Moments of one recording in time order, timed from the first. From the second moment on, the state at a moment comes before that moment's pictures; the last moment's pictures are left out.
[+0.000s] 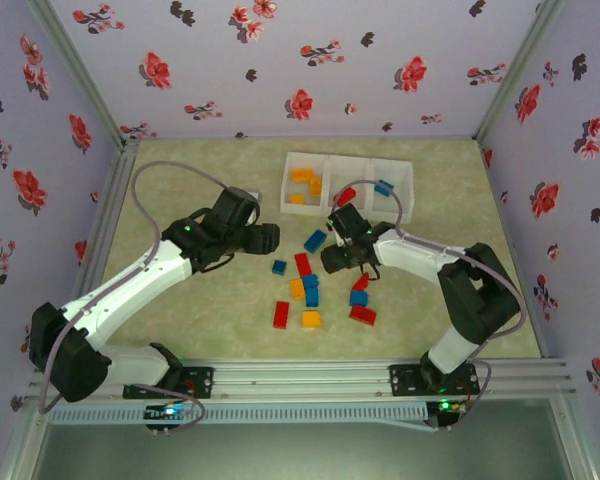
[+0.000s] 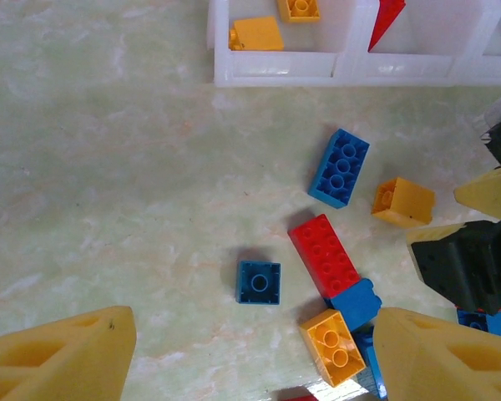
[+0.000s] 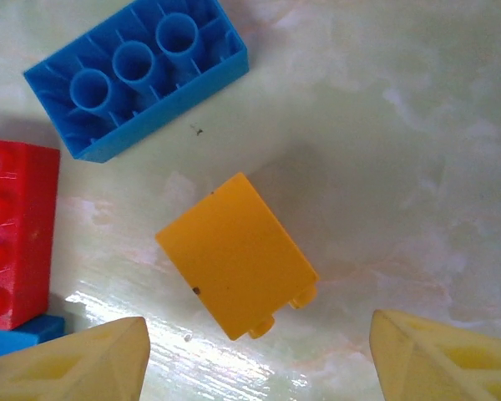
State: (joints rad) left arm -0.73 1.29 1.12 -0.70 -0.14 -0.48; right arm 0.64 1.64 0.96 -0.48 0.05 0.22
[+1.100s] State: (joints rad) left arm -0.73 1.27 1.11 -0.72 -0.15 -0.48; right arm 0.64 1.77 1.08 -0.48 0.11 0.22
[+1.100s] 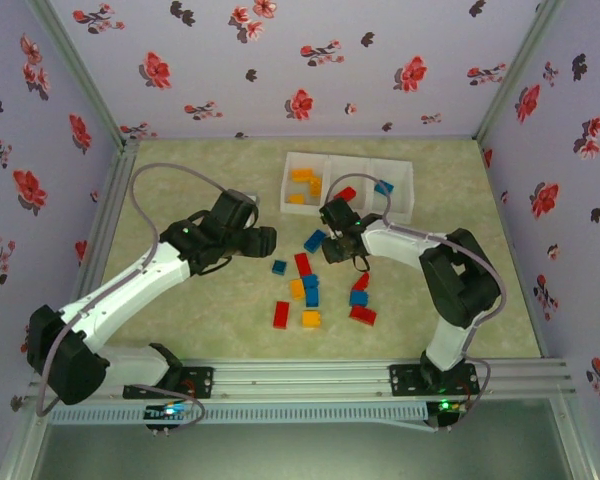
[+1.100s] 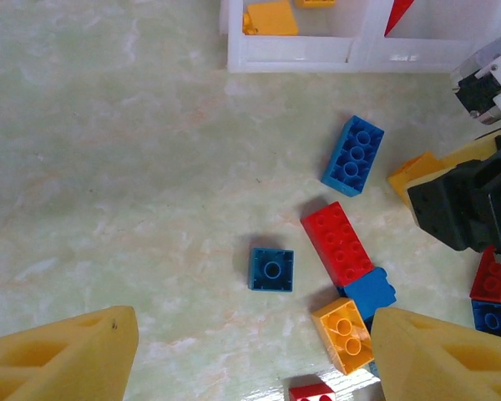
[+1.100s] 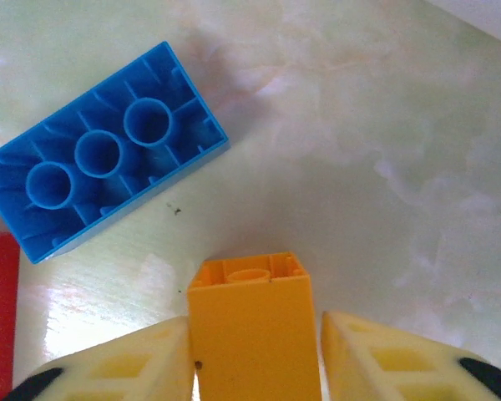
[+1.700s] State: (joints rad) left arm -0.73 1.24 1.08 -0.73 -0.15 -0.48; right arm 0.63 1.77 1.25 -0.53 0.11 0.22
